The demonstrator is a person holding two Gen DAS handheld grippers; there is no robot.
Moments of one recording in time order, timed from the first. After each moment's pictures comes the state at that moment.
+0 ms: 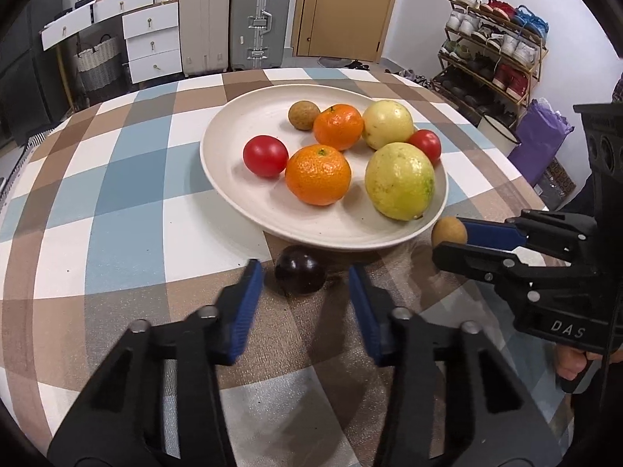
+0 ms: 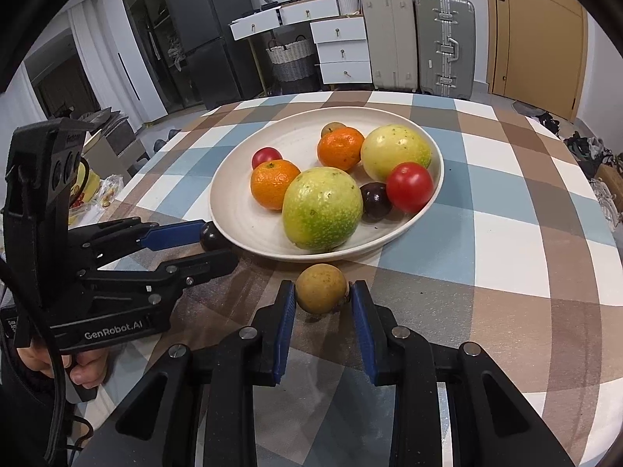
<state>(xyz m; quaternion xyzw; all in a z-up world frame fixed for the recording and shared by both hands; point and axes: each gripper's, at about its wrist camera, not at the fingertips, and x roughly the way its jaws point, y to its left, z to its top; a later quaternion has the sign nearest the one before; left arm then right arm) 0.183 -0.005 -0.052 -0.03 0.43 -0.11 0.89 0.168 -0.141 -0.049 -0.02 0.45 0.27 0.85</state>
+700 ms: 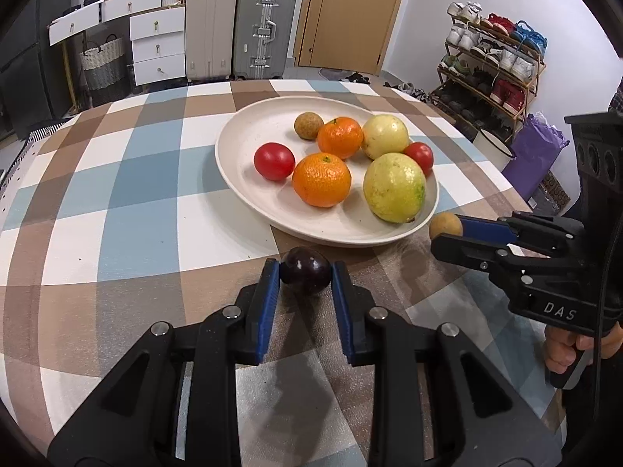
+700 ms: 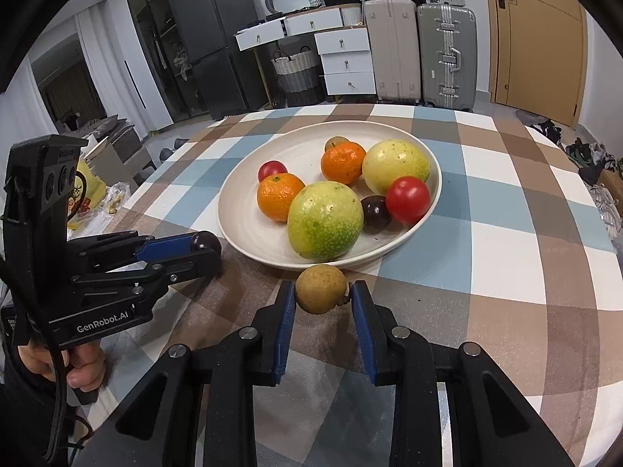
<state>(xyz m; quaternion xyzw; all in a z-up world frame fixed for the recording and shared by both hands) 0.160 0.005 -0.041 -0.05 0.41 -0.11 0.90 0.164 -0.146 -0.042 -0.01 0.43 0.28 0.86</state>
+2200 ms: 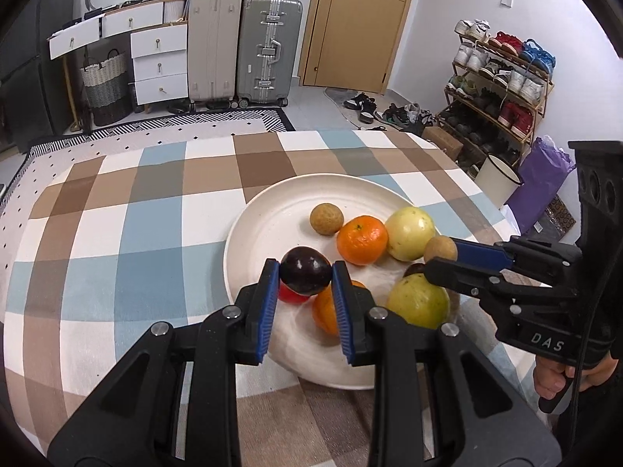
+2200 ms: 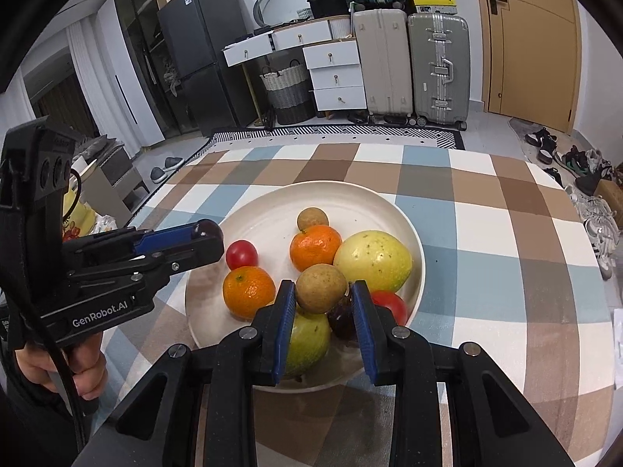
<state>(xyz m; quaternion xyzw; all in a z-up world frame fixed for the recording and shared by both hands) 0.241 0.012 -0.002 -0.05 0.39 -0.10 0.91 0.238 -0.137 -0.017 0.00 0.41 0.27 0.87</state>
